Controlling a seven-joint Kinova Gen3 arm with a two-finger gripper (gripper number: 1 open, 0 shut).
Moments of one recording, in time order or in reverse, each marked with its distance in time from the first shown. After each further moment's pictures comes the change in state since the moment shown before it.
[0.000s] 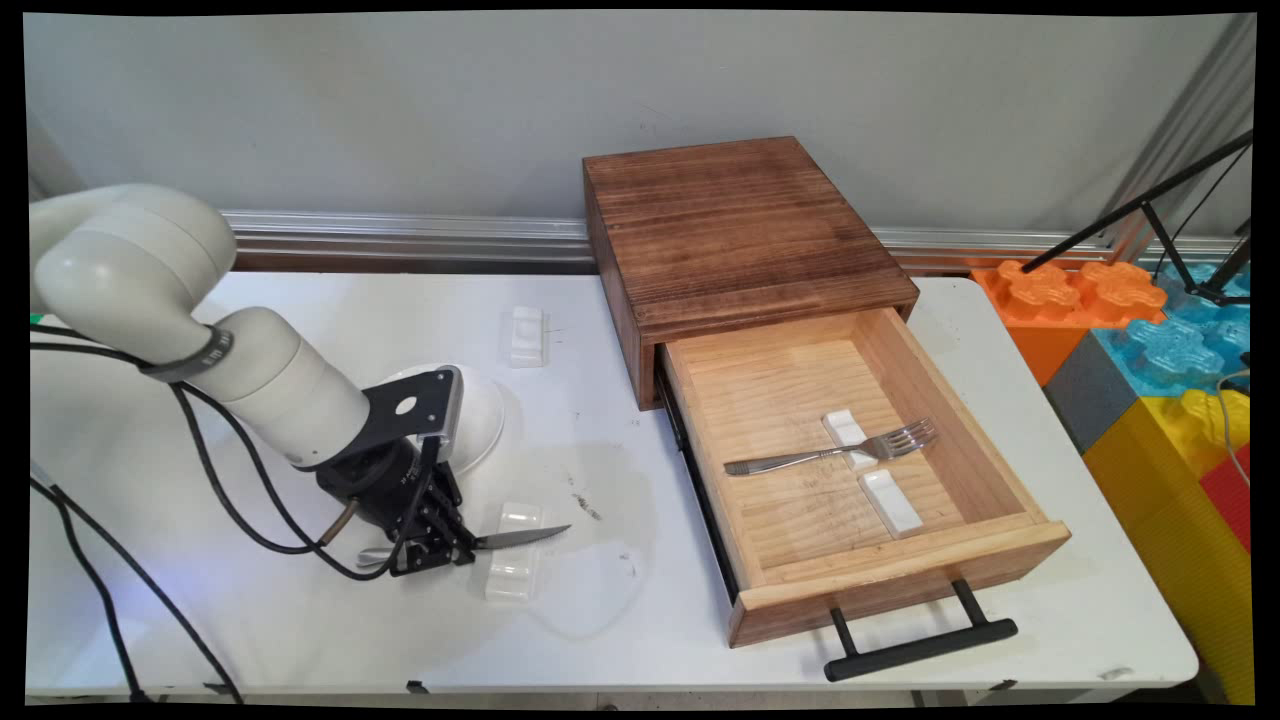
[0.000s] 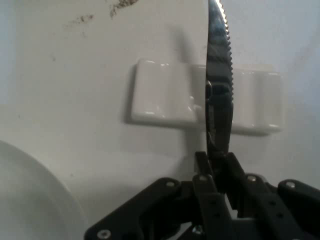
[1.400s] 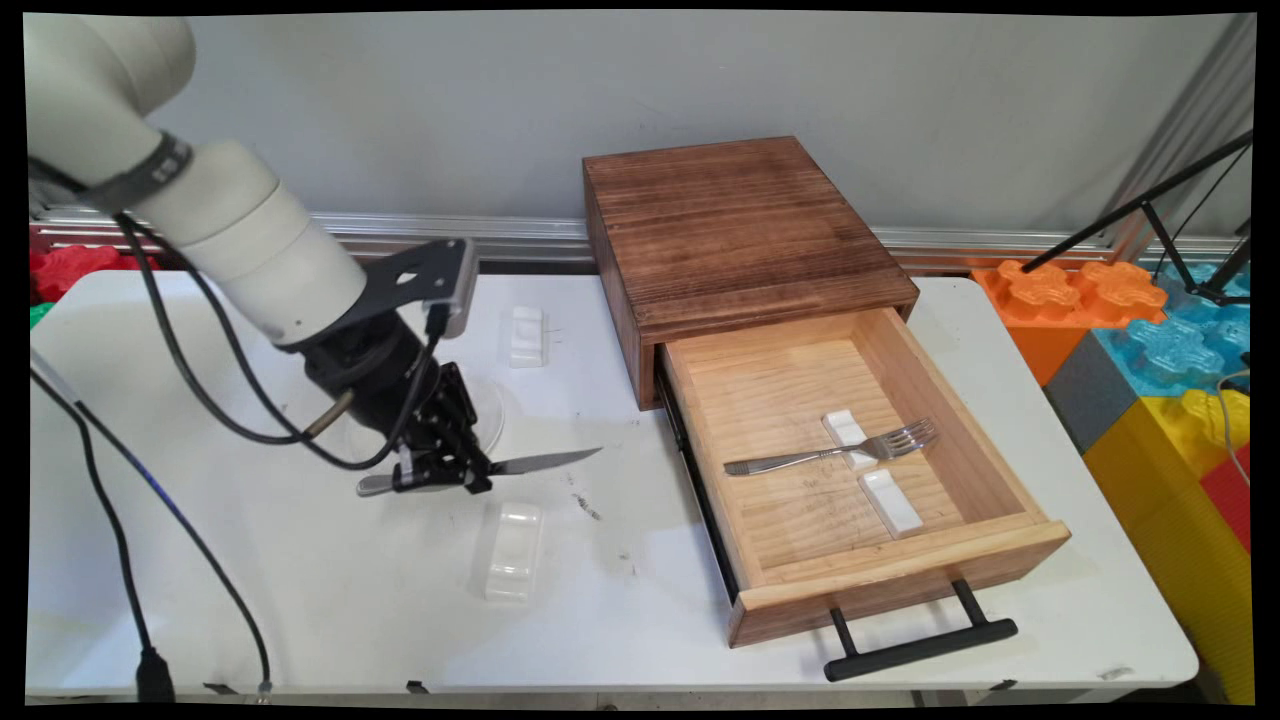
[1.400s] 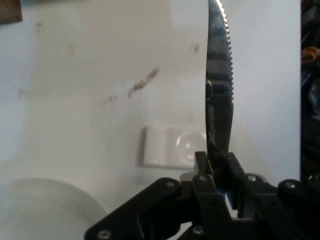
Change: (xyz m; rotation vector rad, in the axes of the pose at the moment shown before) arm 0.073 -0.002 -0.106 -0.007 0.019 0.012
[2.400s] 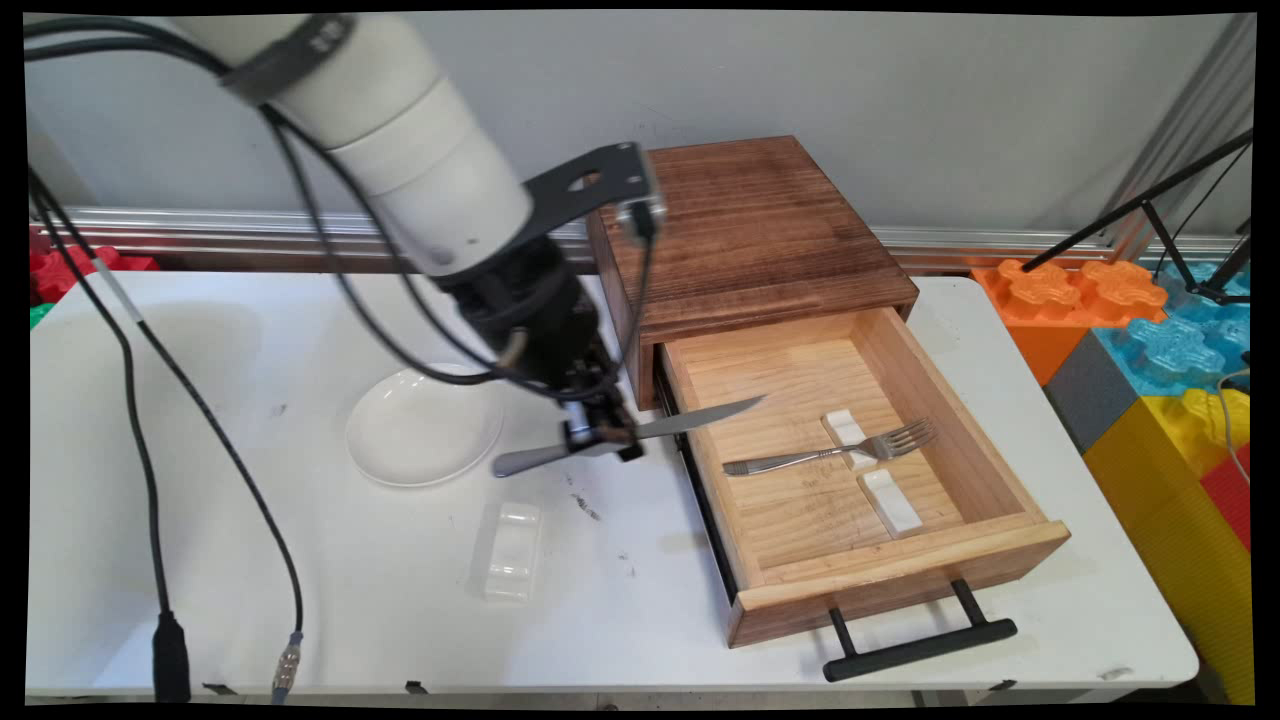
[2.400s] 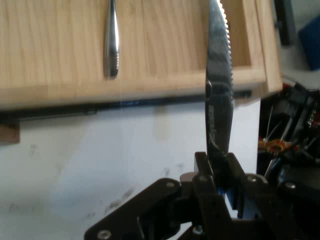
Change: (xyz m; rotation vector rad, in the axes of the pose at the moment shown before) arm 0.136 0.029 -0.022 -0.003 0.065 -0.075
